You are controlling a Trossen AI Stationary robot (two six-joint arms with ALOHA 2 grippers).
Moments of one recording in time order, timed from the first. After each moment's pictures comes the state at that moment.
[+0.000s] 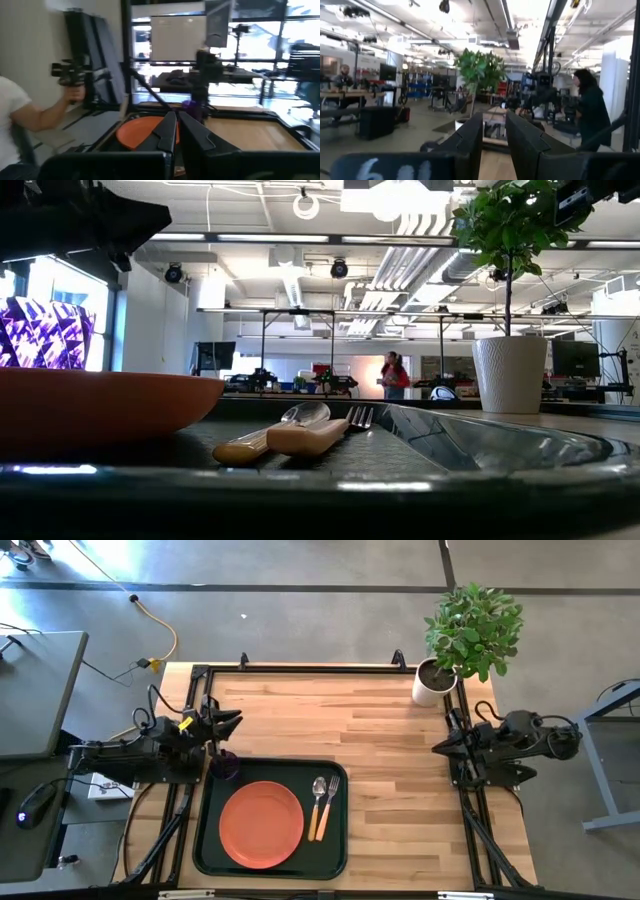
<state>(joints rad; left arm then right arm) 0.11 0.07 0.01 0.42 -0.19 -0.01 0.16 0.00 0.39 -0.27 -0.07 0.00</state>
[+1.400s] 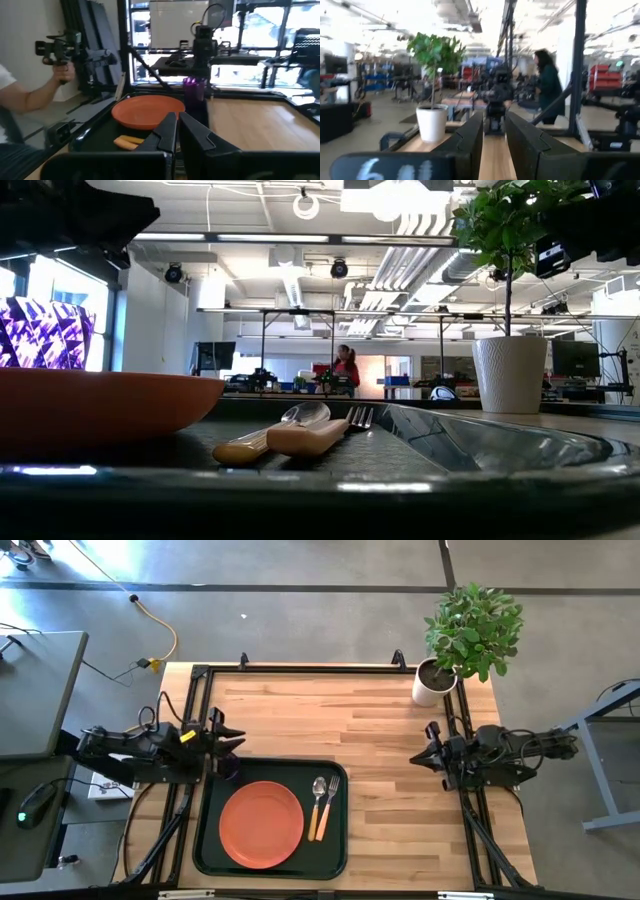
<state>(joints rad) -0.12 0.00 0.01 0.28 -0.21 0.05 0.16 0.00 0.10 -0.03 -0.04 0.00</state>
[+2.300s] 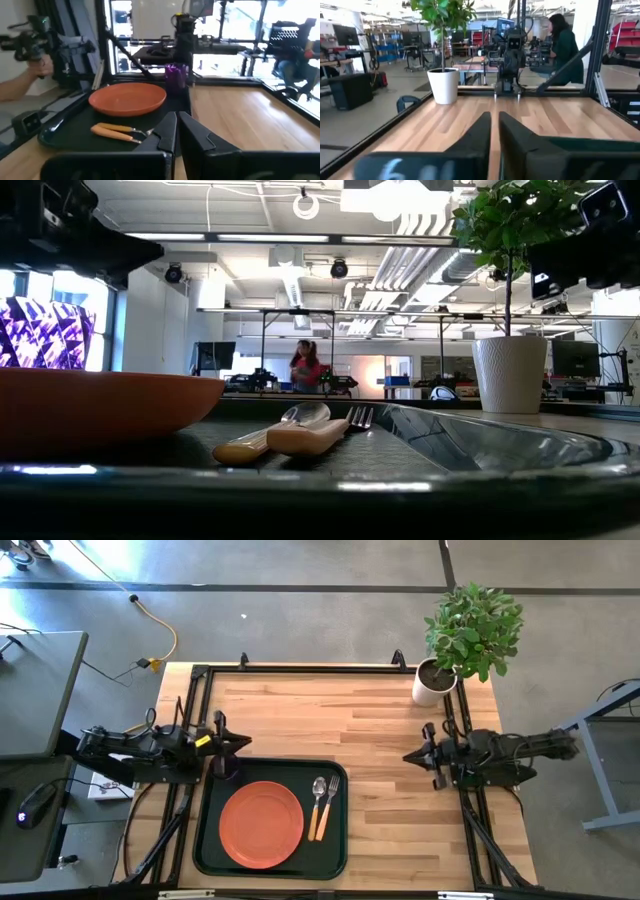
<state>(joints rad) -0.12 0.00 0.01 0.08 -0.27 0.06 0.15 0.01 0.01 0.02 0.04 -0.04</state>
